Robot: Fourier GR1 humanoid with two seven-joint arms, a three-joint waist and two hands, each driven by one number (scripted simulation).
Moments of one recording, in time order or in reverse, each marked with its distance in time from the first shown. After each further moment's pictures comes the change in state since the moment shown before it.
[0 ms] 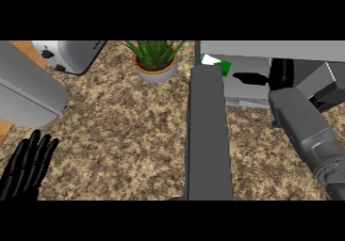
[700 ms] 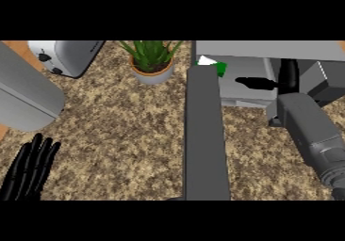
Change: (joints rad) left arm 0.031 -0.018 -0.021 -0.011 -0.021 0.006 -0.006; right arm 0.052 -0.024 -0.082 -0.032 -0.088 0.259 -0.106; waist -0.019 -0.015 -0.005
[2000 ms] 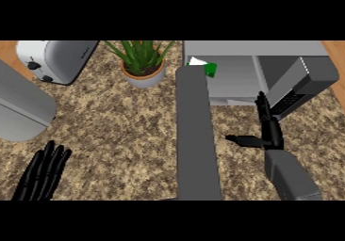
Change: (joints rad) left arm 0.055 0.006 -0.072 0.001 0.007 0.000 -0.019; right arm 0.408 0.154 0.006 -0.148 -0.092 0.330 -0.127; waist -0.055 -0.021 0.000
